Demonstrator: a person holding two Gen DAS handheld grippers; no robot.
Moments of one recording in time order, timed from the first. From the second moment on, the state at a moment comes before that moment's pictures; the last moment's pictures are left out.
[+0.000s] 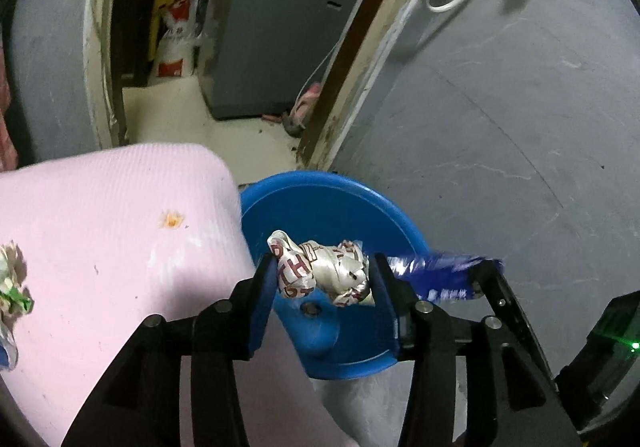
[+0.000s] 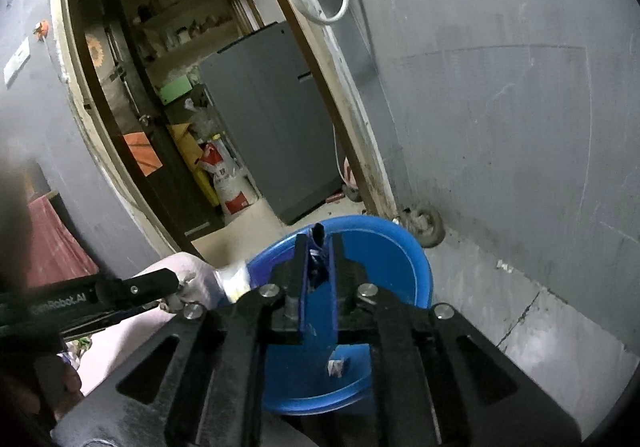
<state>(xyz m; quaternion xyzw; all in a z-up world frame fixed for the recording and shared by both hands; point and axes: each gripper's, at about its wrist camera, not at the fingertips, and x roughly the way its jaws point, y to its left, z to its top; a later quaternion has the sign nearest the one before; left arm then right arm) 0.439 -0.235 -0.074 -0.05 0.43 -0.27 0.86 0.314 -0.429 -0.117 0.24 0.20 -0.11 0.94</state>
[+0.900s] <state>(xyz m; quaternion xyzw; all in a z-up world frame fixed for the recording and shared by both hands) 0.364 -0.130 0.017 -0.08 0.24 -0.22 0.94 0.266 -0.375 -0.031 0.17 0.12 -0.05 0.98</state>
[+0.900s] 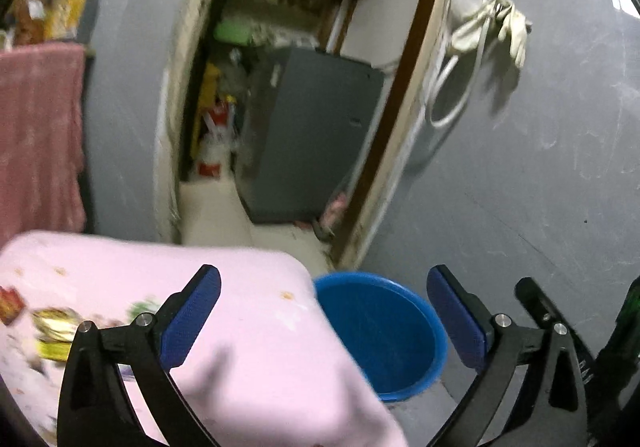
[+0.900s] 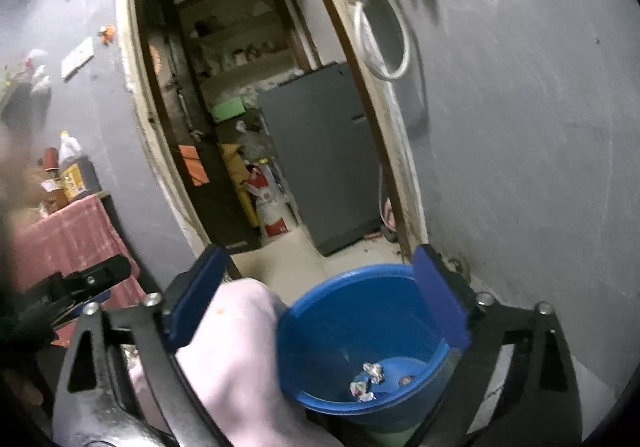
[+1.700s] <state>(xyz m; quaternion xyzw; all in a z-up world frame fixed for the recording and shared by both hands) 0.261 0.012 0.048 -0.03 0.13 -0.08 0.99 0.234 -0.230 0.017 0.07 0.06 0.07 0.99</state>
